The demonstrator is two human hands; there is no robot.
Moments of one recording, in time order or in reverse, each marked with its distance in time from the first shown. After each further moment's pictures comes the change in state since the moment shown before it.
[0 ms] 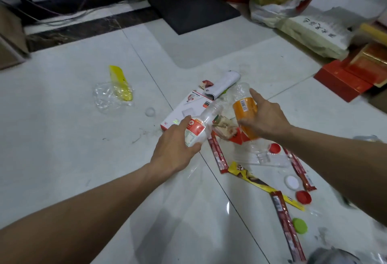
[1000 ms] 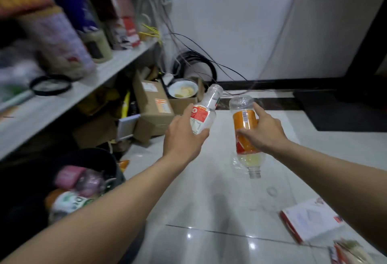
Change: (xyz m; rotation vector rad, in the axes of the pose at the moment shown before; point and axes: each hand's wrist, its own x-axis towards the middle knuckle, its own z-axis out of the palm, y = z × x) left_hand -0.108 -0.036 -0.332 0.036 0.857 -0.385; right_hand -0.046 -0.379 -0.029 0.313 -0.146 -0.609
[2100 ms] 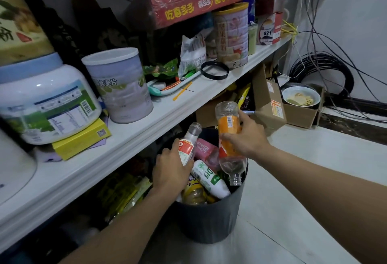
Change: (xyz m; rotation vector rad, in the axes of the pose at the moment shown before) left_hand -0.120 -0.215 -0.207 0.422 0.204 -0.590; right_hand -0.082 -0.243 0.223 0.073 -0.429 -0.408
